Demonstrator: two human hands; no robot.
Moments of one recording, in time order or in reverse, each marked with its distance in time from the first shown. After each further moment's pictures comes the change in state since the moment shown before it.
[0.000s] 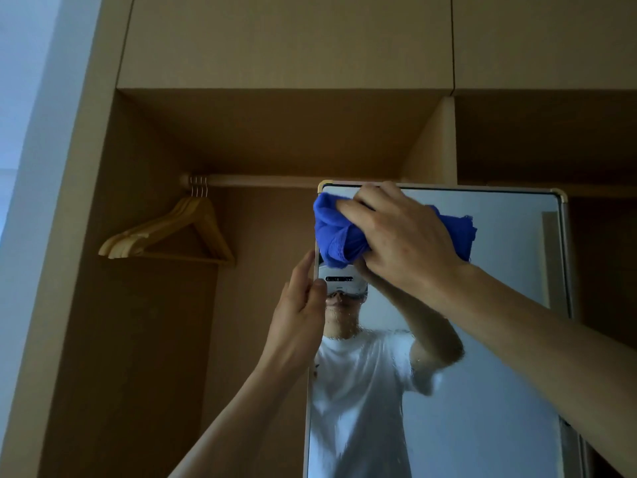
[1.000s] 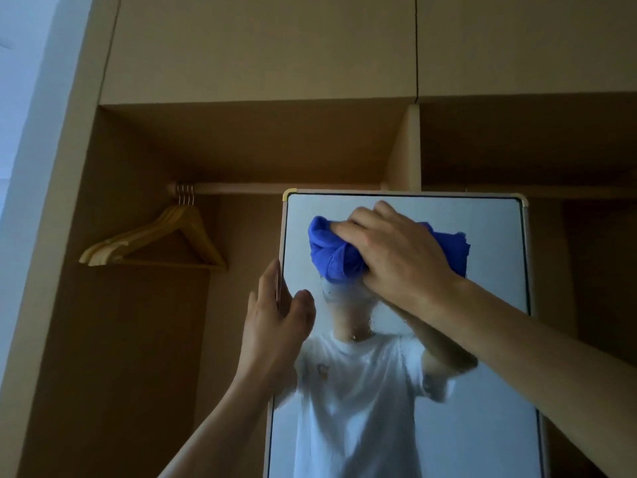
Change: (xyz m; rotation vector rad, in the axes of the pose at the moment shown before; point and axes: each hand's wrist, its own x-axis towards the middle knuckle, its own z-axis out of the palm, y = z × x) left_hand -0.007 -0.002 0.027 0.328 0.236 0.019; right_hand -0.036 0.039 -0.007 0.118 -0.046 -0.016
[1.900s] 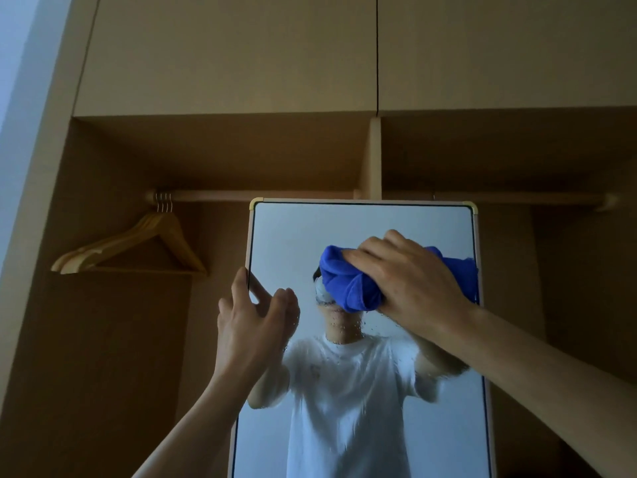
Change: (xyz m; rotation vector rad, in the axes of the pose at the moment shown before) left_hand -0.015 0.032 0.014 0.156 0.044 -0.119; right_hand -0.061 0.046 -0.013 0.036 -0.062 -0.032
